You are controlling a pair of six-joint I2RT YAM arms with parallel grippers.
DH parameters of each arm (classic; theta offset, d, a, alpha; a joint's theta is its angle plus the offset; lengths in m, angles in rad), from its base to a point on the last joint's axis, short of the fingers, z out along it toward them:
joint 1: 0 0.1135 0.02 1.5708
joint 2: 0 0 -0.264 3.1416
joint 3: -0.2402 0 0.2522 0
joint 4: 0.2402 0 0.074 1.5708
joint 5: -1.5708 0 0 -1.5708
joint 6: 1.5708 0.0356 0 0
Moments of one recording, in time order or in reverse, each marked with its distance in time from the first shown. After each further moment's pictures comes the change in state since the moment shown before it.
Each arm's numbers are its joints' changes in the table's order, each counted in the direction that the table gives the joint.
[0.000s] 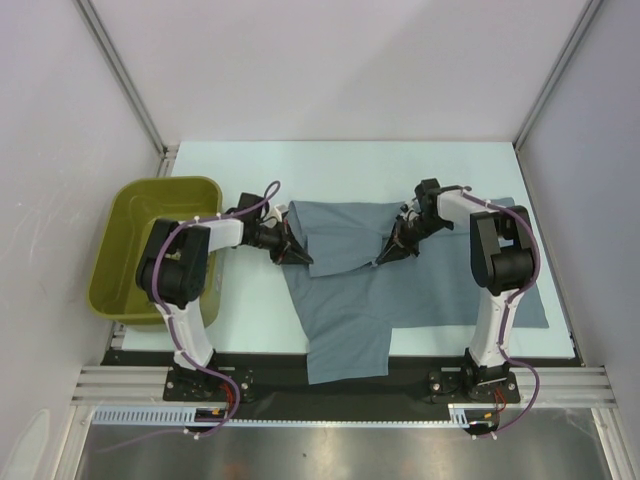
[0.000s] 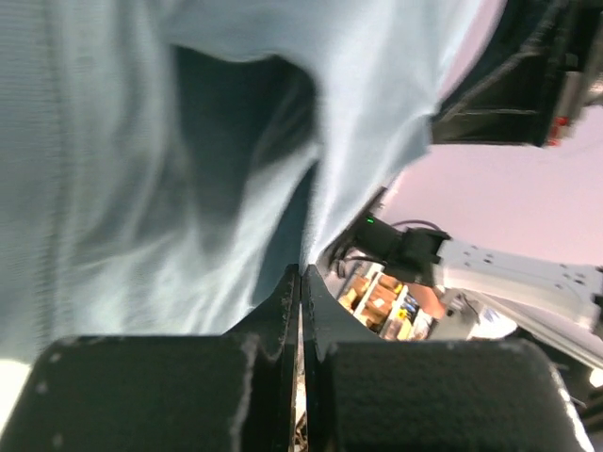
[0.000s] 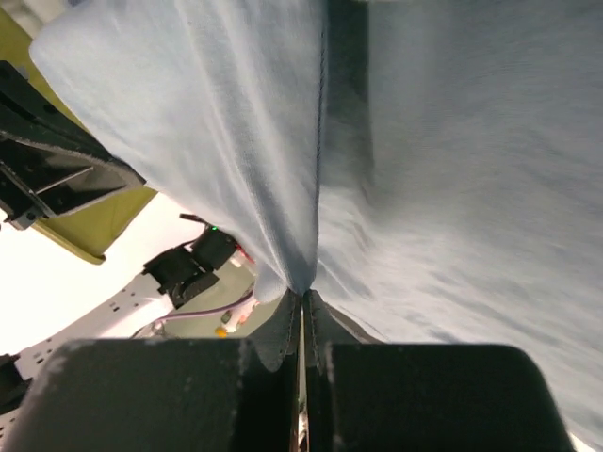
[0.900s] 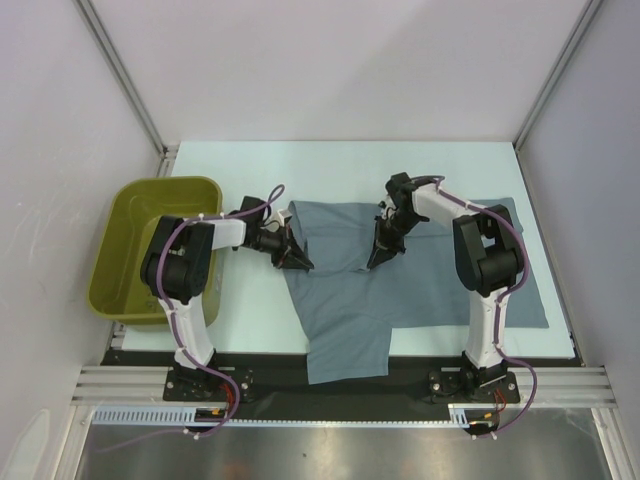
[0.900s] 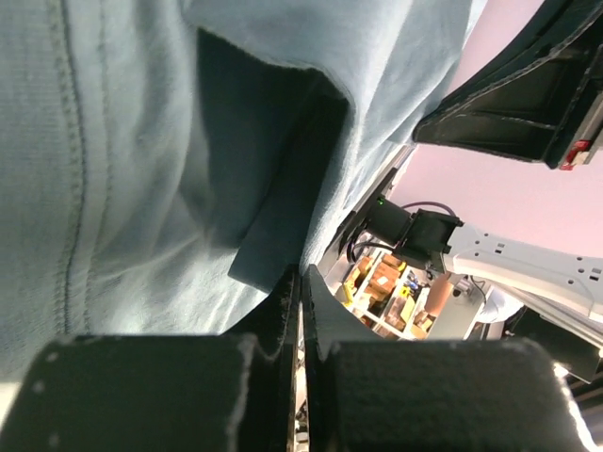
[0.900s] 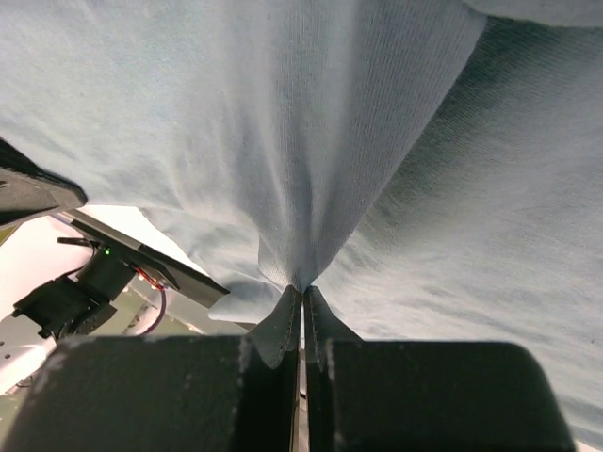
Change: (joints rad) left arm -0.007 -0.048 -0.011 0.044 -0.029 0.075; right arm 0.155 -0.035 -0.155 0.126 -0.268 -0.068
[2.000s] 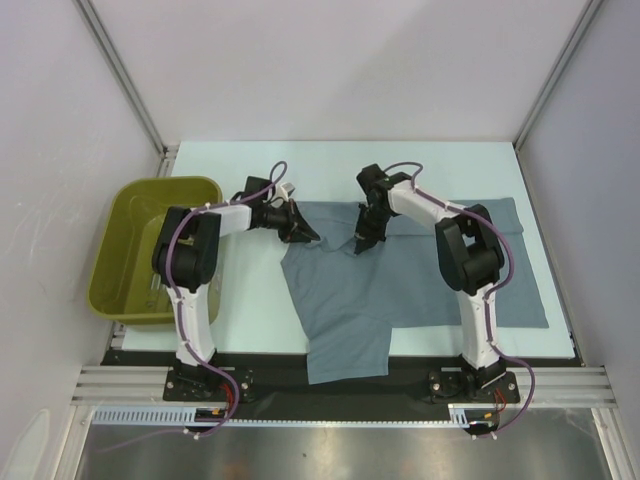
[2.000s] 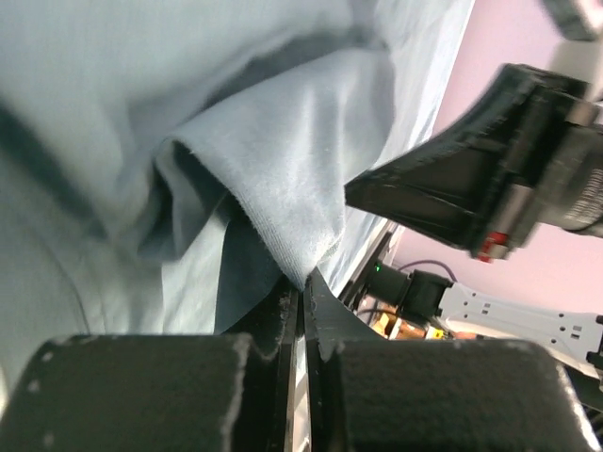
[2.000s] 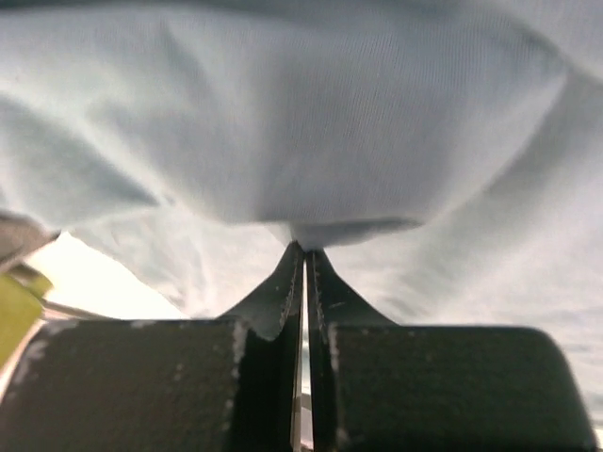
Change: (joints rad) left arm 0.004 -0.129 -0.210 -0.154 0.047 -0.066; right arm 0.130 -0.088 -0.178 -0.084 -0.337 0.247
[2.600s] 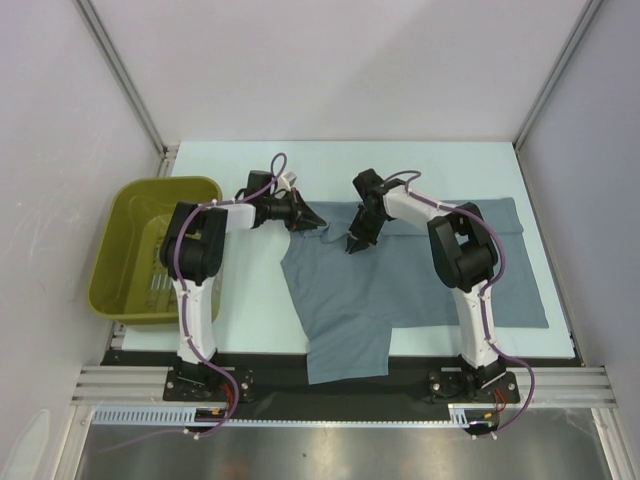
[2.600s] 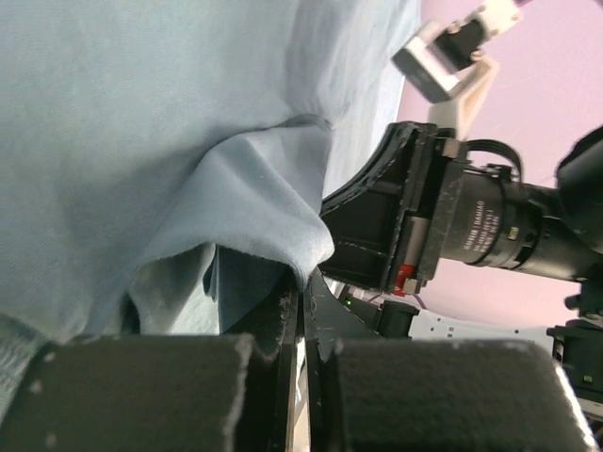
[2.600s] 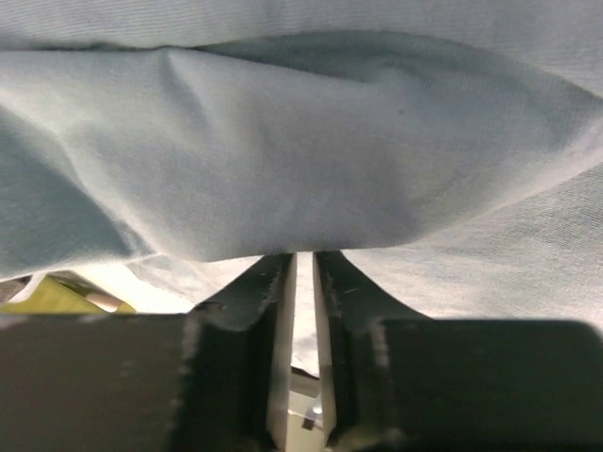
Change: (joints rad) left arm 0.000 -0.089 -0.056 -0.245 -0.041 -0.172; right arm 0.003 -0.041 0.032 -0.115 0.008 0.226
